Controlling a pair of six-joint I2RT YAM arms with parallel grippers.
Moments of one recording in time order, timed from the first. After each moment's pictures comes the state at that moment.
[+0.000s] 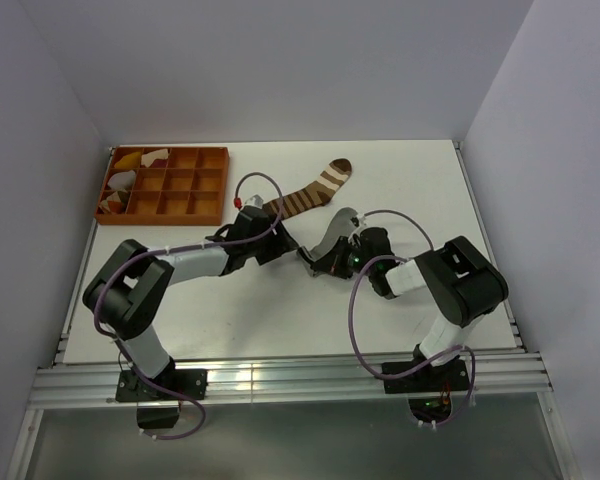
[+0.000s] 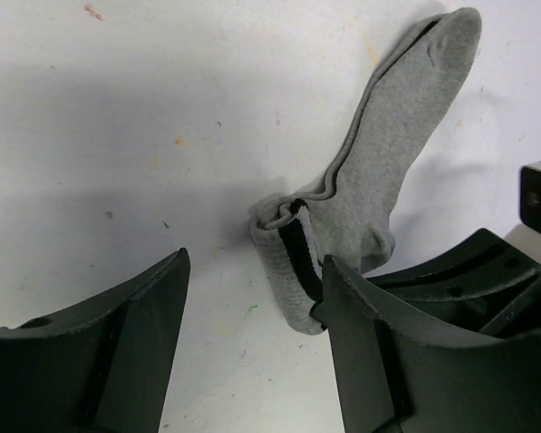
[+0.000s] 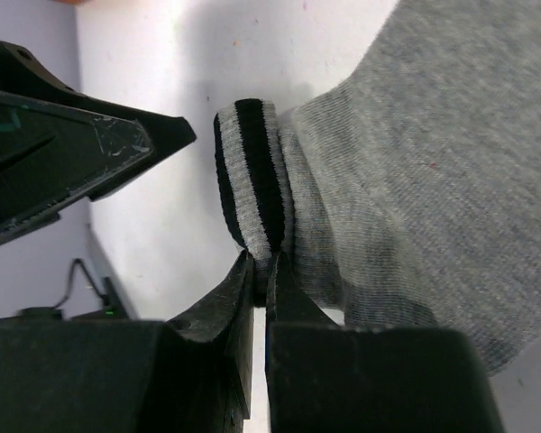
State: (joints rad) left arm -0.64 1.71 0.88 0.14 0.04 -0.97; right arm 0.43 1.69 0.47 0.69 -0.46 0.84
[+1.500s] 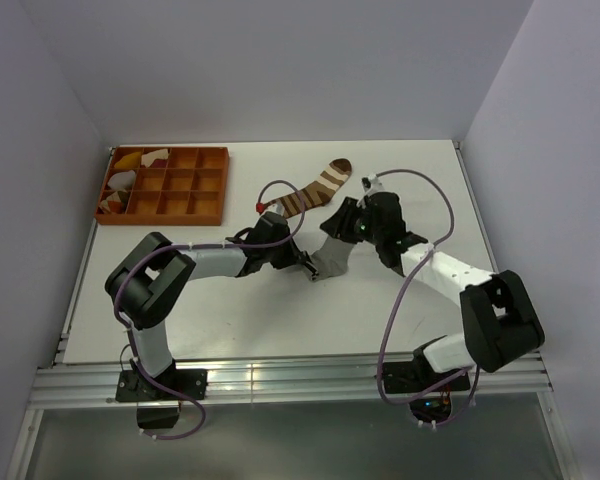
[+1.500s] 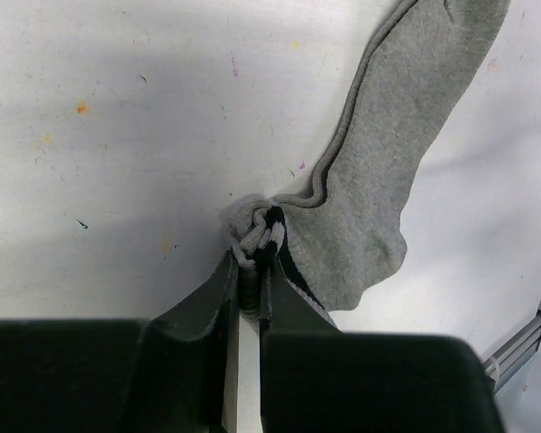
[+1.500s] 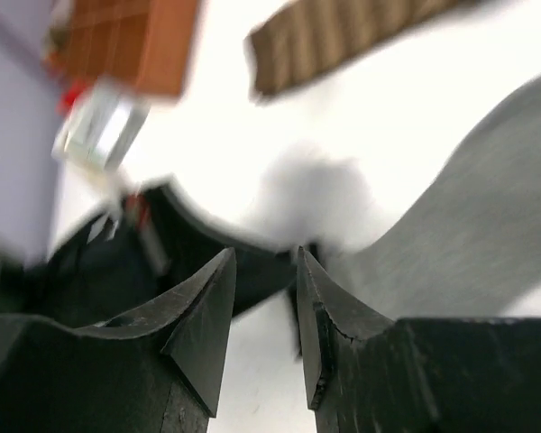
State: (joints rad) left arm -0.73 1.83 0.96 0.14 0.03 -0.94; right arm 0.39 1.39 0.67 0.26 -0.32 0.69
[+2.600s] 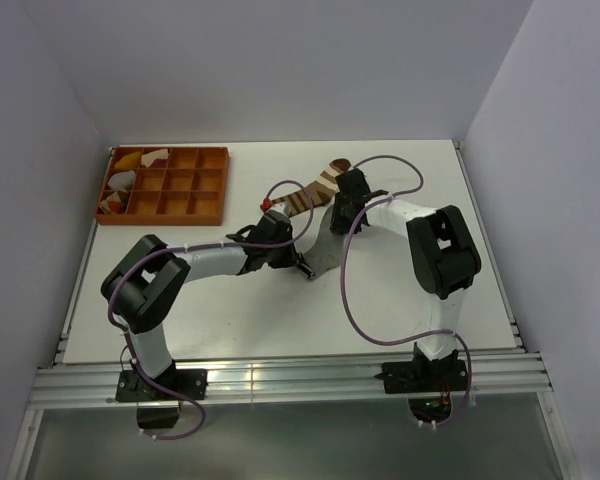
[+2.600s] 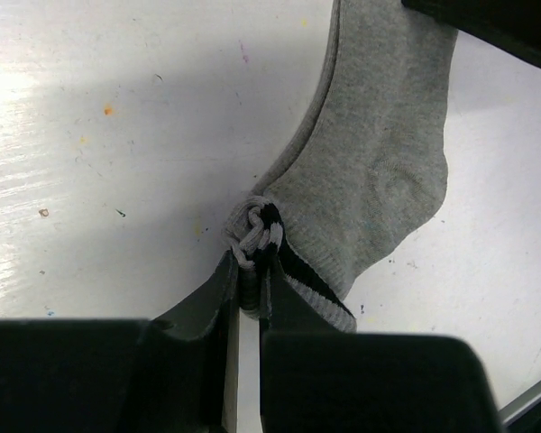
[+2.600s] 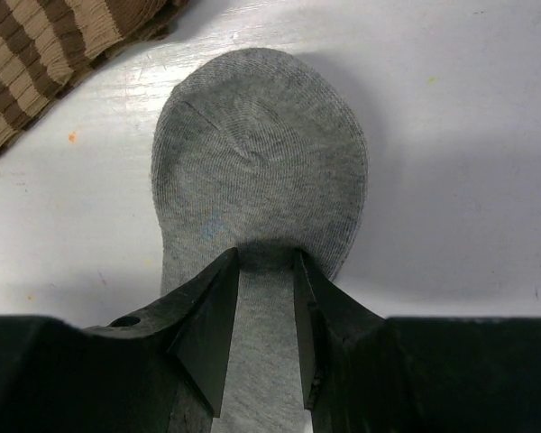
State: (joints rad) left arm -0.75 1.80 0.99 0.02 -0.01 -0.74; right arm 0.37 1.93 1.24 -0.31 0.06 0.54
